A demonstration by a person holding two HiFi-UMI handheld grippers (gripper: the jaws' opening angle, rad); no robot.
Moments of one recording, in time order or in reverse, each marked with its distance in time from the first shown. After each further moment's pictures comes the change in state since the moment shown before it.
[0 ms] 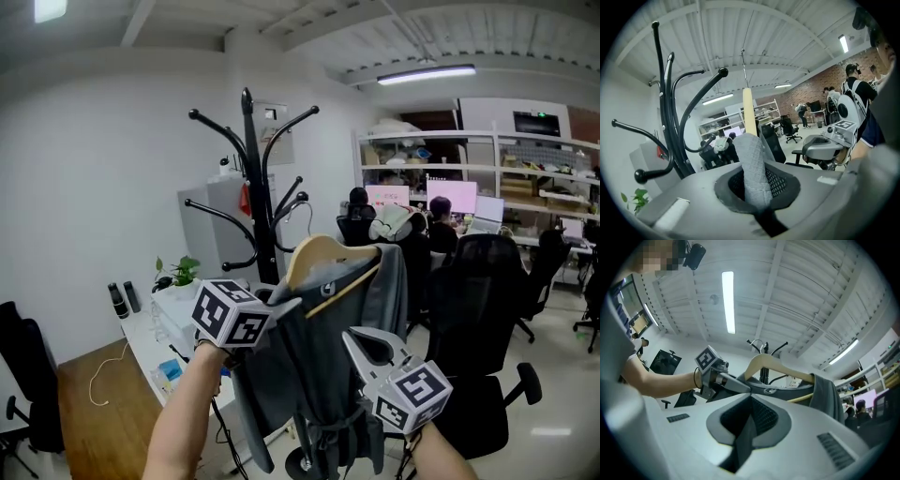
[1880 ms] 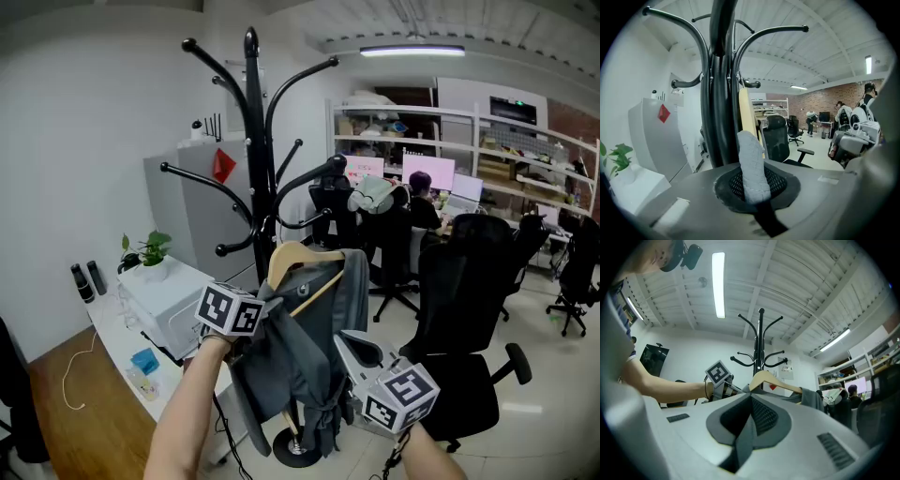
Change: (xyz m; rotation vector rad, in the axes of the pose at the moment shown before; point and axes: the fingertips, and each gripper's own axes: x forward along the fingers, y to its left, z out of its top) left arm 0.073 0.105 -0.143 -0.251 0.085 -0.034; right arm 0.055 0.006 -0.092 0.063 0.145 -0.112
